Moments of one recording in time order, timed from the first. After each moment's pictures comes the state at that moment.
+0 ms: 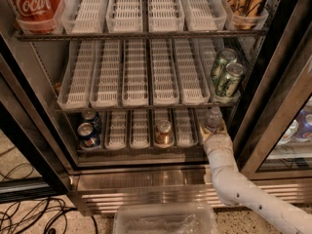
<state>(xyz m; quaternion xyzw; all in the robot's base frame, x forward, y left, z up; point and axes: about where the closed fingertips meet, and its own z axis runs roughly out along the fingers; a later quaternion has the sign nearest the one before) 0.654 -0.245 0.627 -0.10 0.72 -0.15 0.67</state>
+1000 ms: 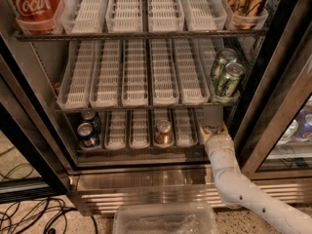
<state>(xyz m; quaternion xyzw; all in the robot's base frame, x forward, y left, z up) 0.650 -0.243 0.636 -0.09 0.72 -0.12 0.68</state>
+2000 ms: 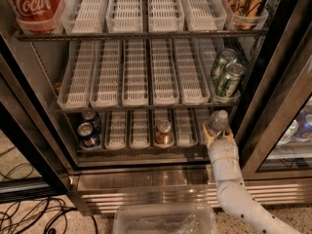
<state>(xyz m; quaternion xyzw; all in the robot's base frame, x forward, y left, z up) 0.626 -0.249 0.661 -0.03 0.65 -0.08 0.75</state>
